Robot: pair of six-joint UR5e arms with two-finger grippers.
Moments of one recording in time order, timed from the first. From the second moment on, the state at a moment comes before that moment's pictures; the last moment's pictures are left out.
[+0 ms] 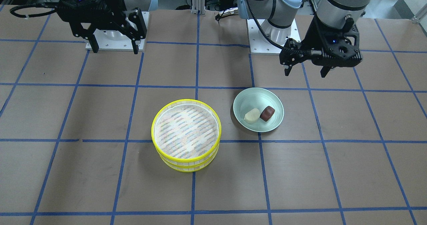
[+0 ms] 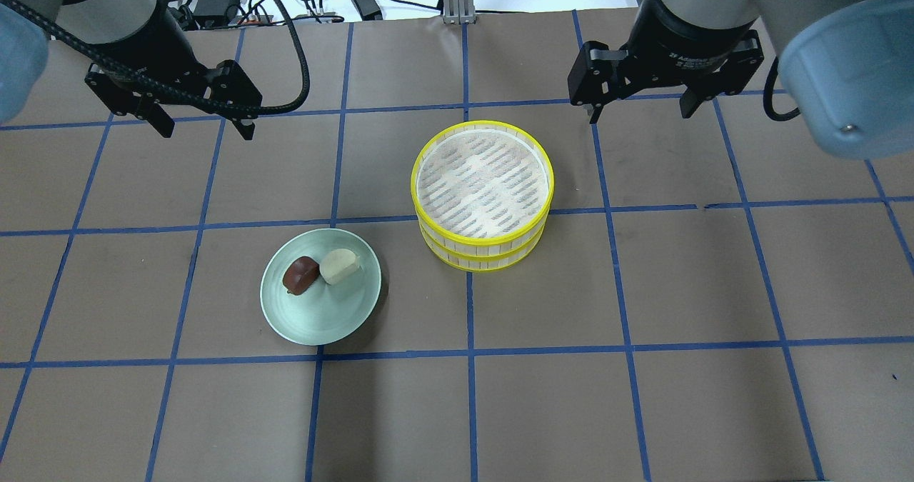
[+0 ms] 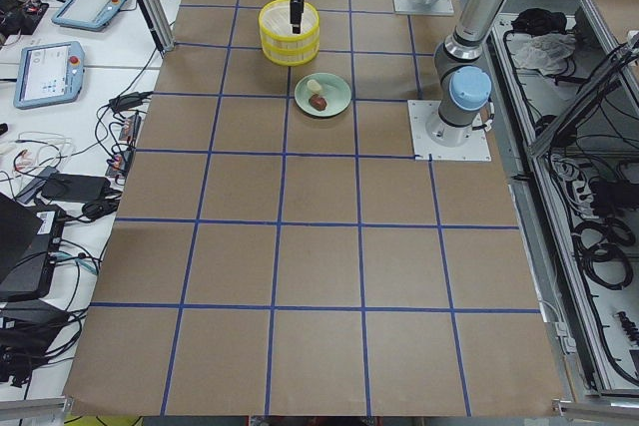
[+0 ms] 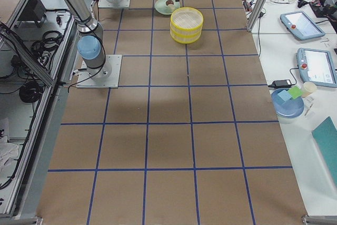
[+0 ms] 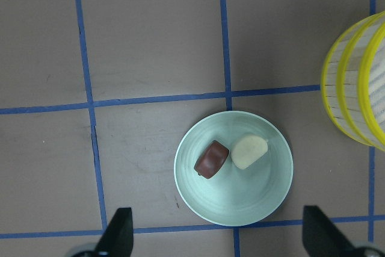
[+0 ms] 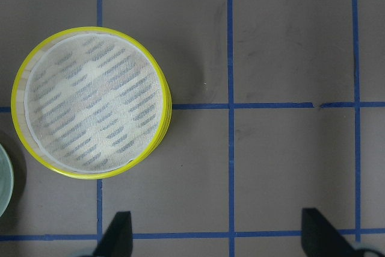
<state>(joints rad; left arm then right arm) -1.52 -1.56 -1.55 -1.57 1.62 0.11 1.70 -1.64 1.55 -1.64 -1.60 0.13</state>
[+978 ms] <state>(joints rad) -1.52 -1.56 -1.56 -1.56 1.62 0.10 1.66 -1.62 1.53 -1.63 -1.58 0.12</state>
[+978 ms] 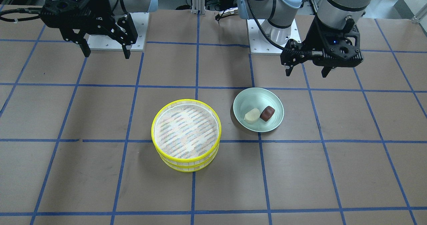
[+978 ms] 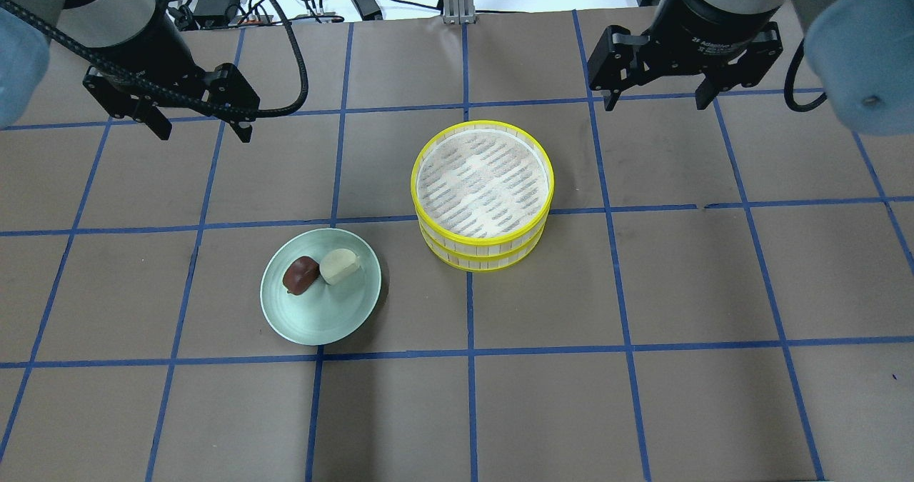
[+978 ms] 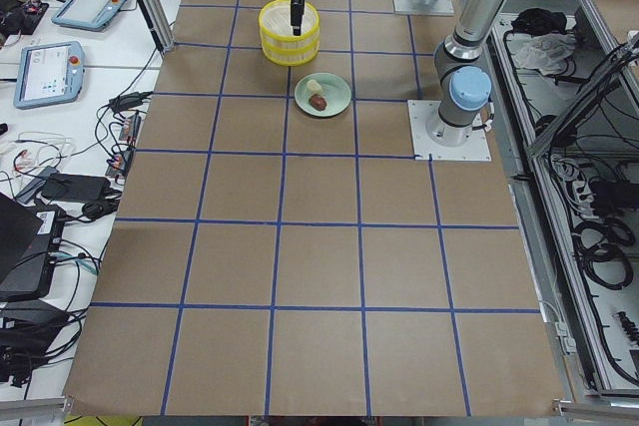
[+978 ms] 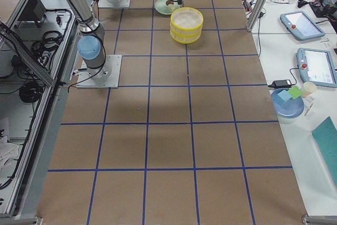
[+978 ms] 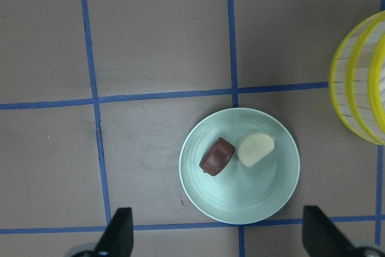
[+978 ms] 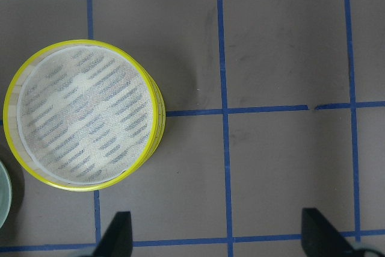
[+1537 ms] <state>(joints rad) -1.52 -1.55 -1.56 -1.58 1.62 0.10 1.66 -1.60 1.51 -1.62 -1.59 0.12</state>
